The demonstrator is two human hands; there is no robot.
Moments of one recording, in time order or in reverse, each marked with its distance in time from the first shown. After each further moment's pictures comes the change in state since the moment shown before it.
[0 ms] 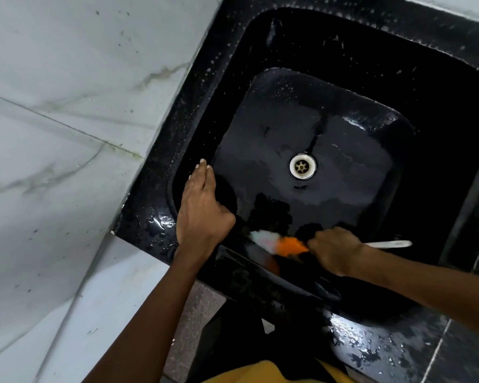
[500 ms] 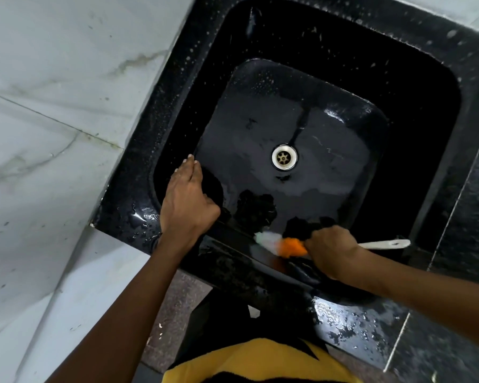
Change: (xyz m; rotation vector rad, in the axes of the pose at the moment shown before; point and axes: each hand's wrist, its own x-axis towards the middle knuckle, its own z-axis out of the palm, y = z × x) left_hand 0.002 0.001 0.003 0.100 -0.046 0.033; right_hand -0.044 -0.014 -0.009 -0.068 -0.029 0.129
